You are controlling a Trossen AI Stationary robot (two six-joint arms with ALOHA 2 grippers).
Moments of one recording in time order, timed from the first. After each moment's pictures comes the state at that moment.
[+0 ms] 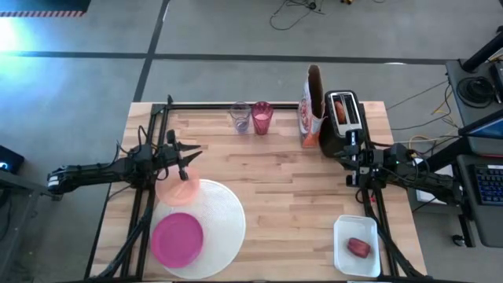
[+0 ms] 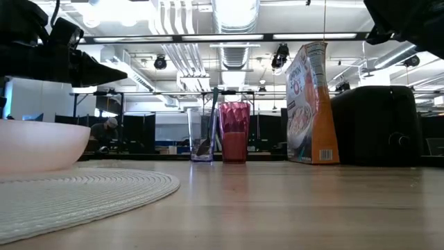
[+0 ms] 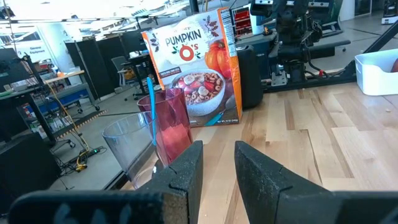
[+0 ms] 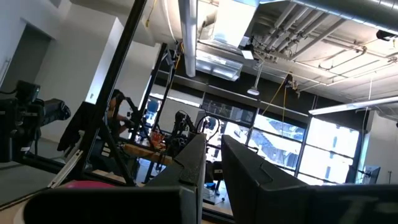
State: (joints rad) left arm 0.20 0.21 0.02 0.20 -0.15 0.24; right arm -0.31 0.06 0.01 0.53 -0.42 -0.16
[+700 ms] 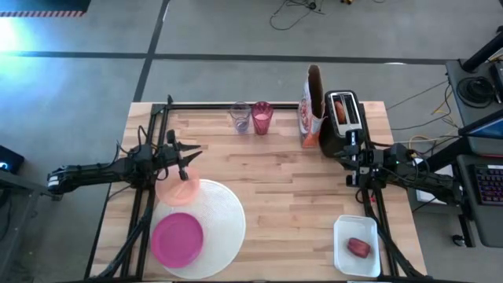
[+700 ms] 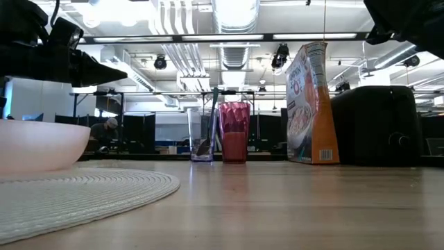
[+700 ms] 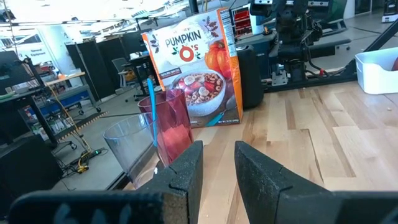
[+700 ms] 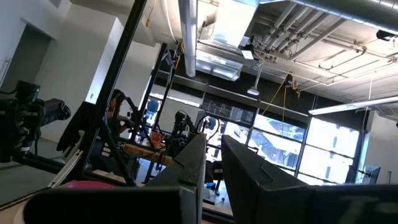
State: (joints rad) left arm 0.20 0.21 0.02 0.20 -0.15 0.25; right arm -0.31 0.06 0.01 0.53 -0.42 -0.16
